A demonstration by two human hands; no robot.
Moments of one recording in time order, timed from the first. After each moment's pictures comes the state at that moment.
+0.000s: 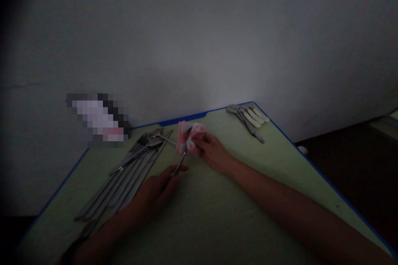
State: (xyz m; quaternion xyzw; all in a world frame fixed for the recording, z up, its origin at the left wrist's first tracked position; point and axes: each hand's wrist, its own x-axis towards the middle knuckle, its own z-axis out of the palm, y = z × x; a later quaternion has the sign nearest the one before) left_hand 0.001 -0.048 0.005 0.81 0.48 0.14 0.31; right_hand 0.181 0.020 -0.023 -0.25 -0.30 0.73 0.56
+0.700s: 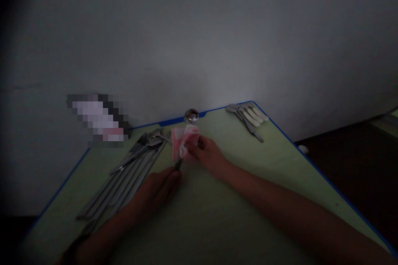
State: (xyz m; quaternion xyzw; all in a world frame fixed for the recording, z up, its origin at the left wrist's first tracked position) left_hand 0.000 -0.043 -0.005 0.81 0.47 0.13 0.31; right_hand 0.177 0.006 -0.024 -0.32 -0.45 0.65 0.52
